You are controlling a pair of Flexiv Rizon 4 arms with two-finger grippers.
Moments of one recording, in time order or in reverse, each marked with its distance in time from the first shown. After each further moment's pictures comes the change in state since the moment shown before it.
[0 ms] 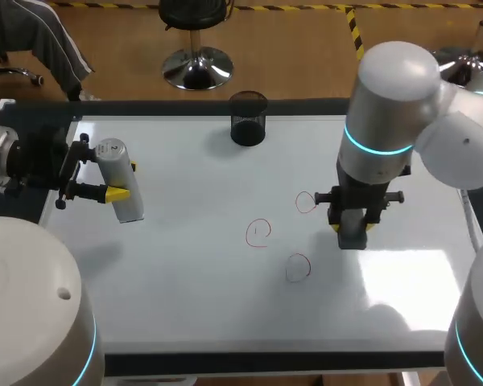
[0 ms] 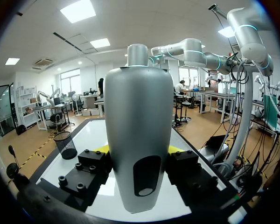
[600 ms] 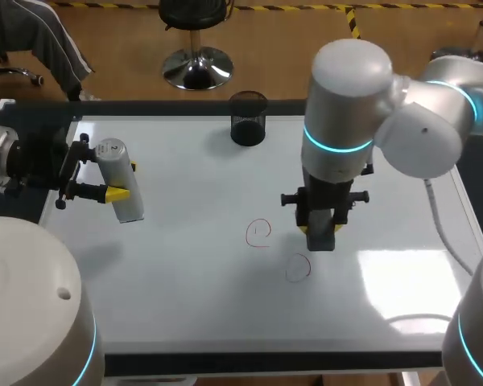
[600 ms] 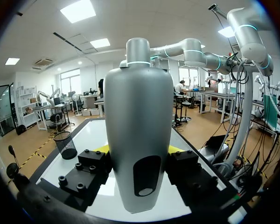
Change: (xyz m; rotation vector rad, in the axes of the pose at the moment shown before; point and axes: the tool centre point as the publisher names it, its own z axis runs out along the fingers) left arm 0.000 0.000 0.000 0.000 0.000 0.000; right arm 0.059 -0.007 -0.004 0.019 0.004 -0.040
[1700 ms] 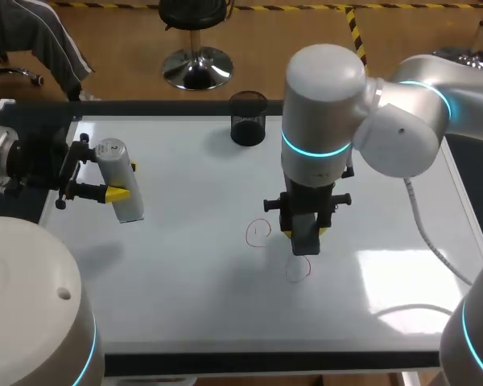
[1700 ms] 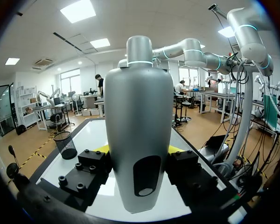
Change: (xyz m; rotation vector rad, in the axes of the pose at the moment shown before) left arm 0.000 0.000 0.000 0.000 0.000 0.000; right arm 0.024 -0.004 0.005 0.010 -0.006 -0.035
